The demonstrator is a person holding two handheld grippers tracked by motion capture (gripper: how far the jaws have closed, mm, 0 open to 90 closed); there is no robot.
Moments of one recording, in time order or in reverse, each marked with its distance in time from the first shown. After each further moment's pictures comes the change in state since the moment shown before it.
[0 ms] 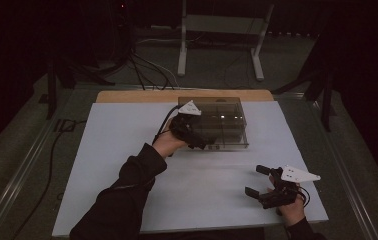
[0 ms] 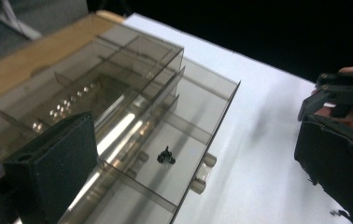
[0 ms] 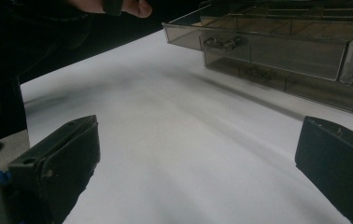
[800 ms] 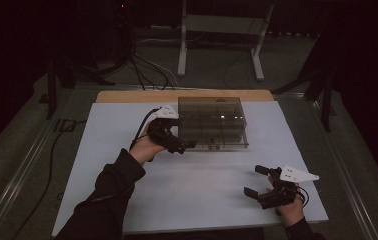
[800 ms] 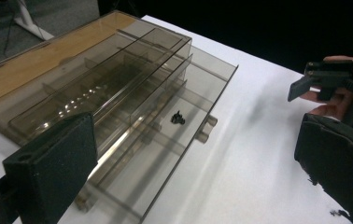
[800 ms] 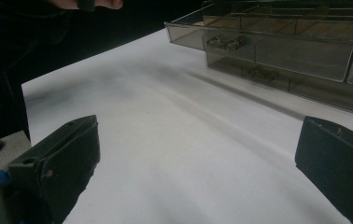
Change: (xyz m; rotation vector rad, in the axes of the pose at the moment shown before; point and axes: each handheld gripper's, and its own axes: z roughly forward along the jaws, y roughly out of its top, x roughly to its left) left arm 0.003 -0.026 -0.057 -0.001 0.040 -0.019; right arm 0.002 0.001 0.002 0.005 0.004 -0.001
